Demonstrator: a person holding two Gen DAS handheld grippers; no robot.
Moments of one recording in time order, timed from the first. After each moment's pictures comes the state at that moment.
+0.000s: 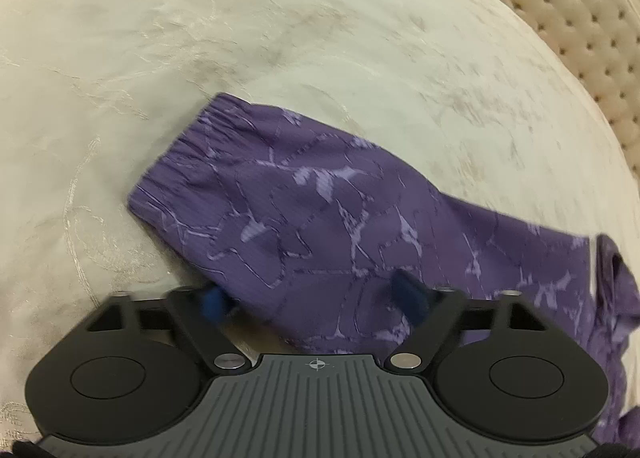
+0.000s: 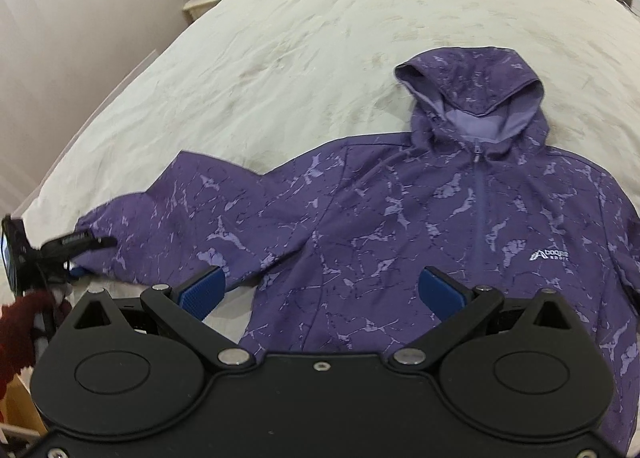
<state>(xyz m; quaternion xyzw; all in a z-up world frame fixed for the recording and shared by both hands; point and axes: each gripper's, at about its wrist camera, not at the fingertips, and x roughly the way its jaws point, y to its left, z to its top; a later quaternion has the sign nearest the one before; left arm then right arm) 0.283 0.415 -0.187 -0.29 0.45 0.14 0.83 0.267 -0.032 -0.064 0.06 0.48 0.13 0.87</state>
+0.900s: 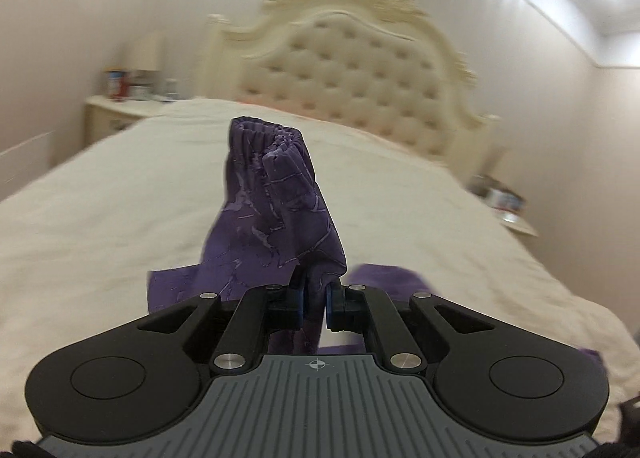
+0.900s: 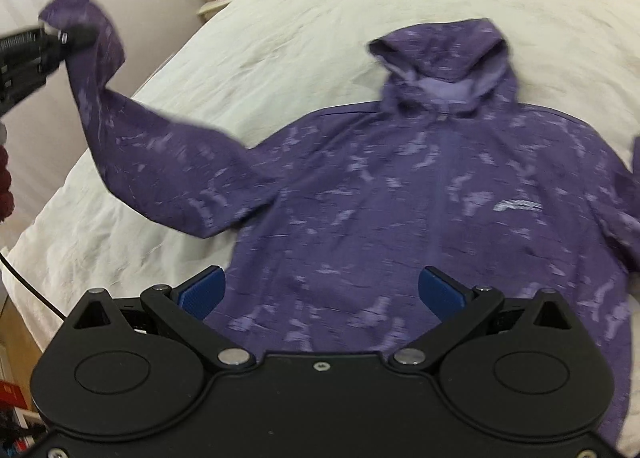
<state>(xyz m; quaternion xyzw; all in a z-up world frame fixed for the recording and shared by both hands) 0.311 0.166 0.015 -0.11 0.25 -0.12 0.95 0.223 -0.120 -0.080 0.10 0.48 0.16 0.86</state>
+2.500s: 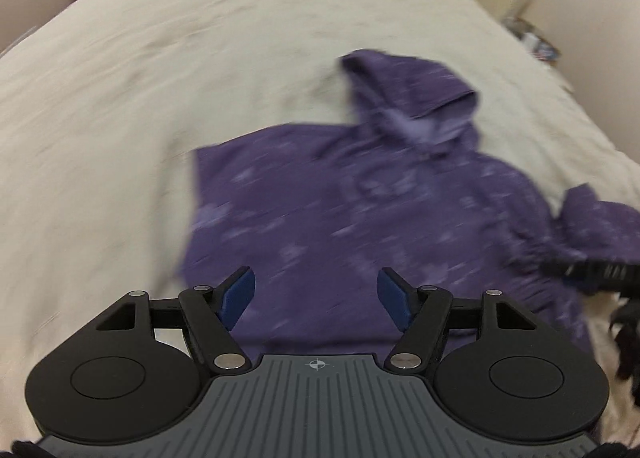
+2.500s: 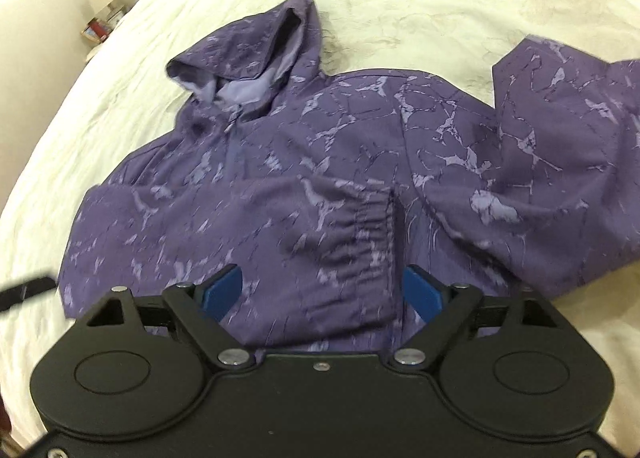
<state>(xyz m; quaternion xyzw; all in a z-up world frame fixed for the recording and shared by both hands) 0.321 0.128 -0.155 -0.05 0.47 -0.08 0.87 0.281 -0.270 -0.164 0.18 0.50 0.03 0.85</state>
